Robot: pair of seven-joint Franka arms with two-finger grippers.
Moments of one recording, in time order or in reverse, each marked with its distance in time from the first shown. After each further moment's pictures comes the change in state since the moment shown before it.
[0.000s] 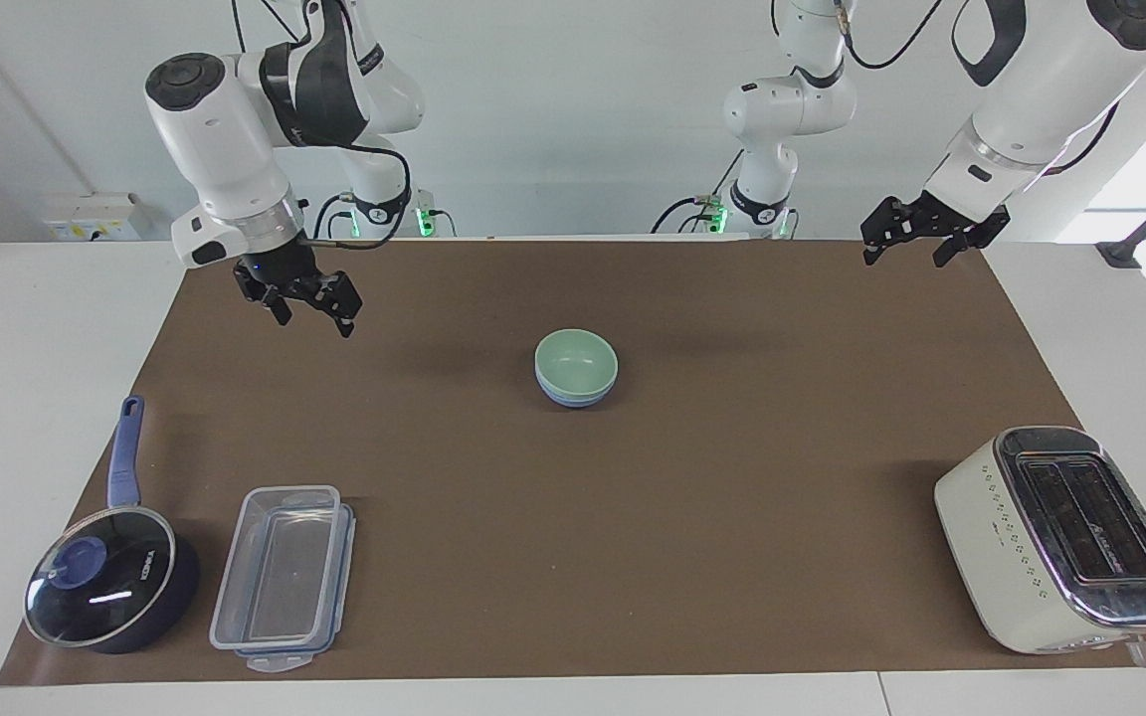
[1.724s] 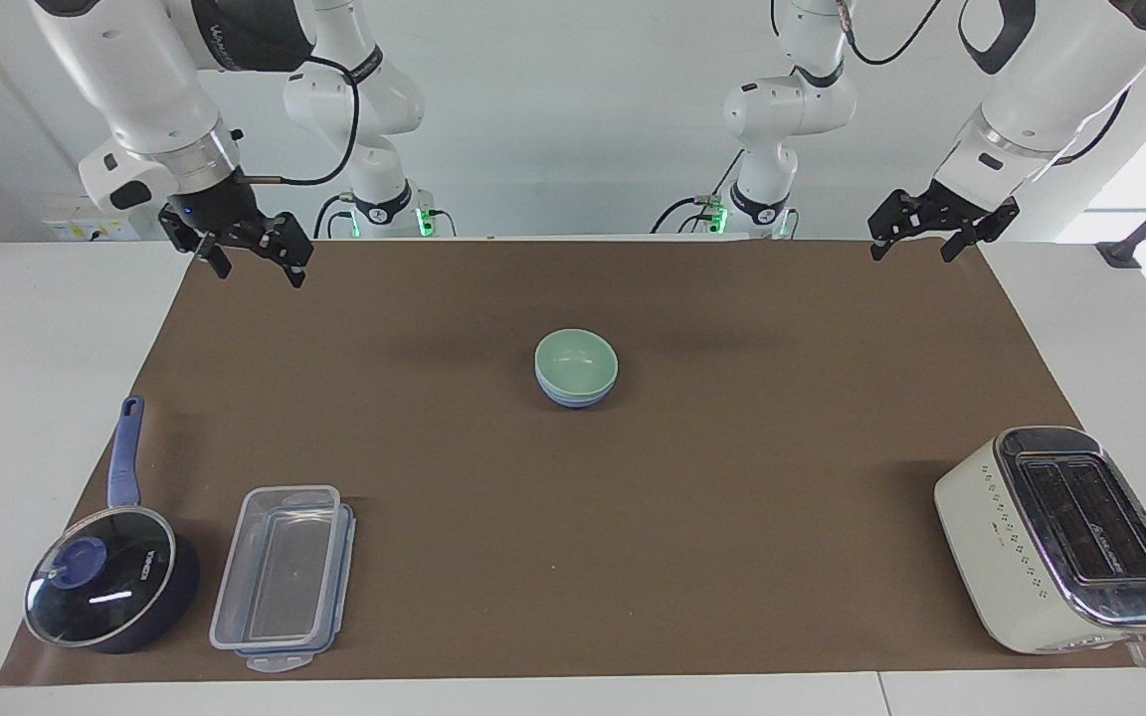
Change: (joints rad) left arm 0.007 -0.008 0.004 0.004 0.000 0.000 0.000; right arm -0.041 0.106 0.007 0.374 -0.043 -0.361 -0.129
